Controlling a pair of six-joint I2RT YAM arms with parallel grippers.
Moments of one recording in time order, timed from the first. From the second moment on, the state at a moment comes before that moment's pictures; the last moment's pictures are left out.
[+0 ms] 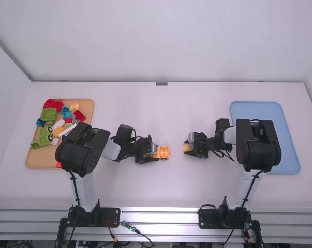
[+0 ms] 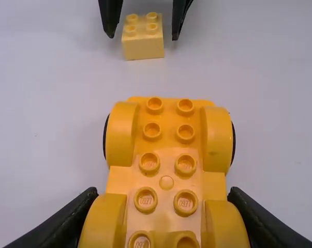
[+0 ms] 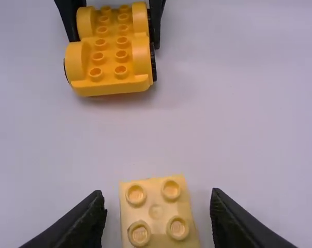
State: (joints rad) left arm -0.28 1.98 0.61 0.46 0.88 0.93; right arm -0.02 2.04 0.84 -0.30 -1.03 -1.55
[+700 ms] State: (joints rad) left arm -0.28 1.98 0.65 0.36 0.89 0.91; right arm -0.02 2.04 0.85 -0.30 -1.00 -1.50
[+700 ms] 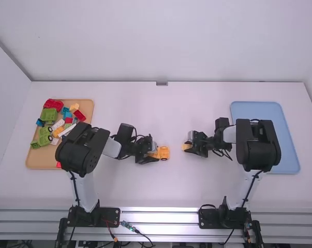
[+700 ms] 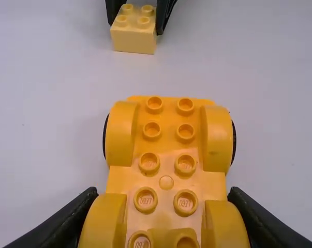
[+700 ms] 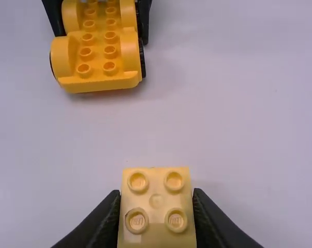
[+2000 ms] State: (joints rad) left arm -0.28 1.98 0.67 0.32 0.87 0.91; right arm 0.12 2.04 1.09 -0.72 -1.10 -1.60
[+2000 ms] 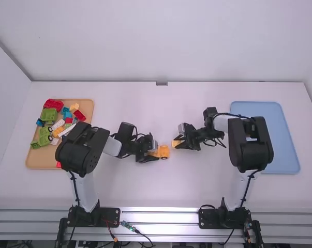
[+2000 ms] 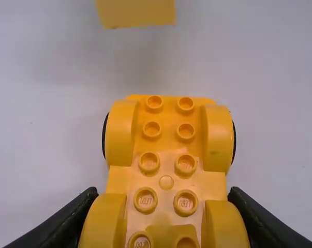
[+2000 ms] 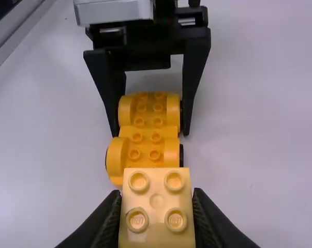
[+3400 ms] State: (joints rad) left arm -0.28 1.98 0.68 0.36 0.84 0.91; right arm 0.31 1.87 0.78 -0.06 -0.98 -1.16
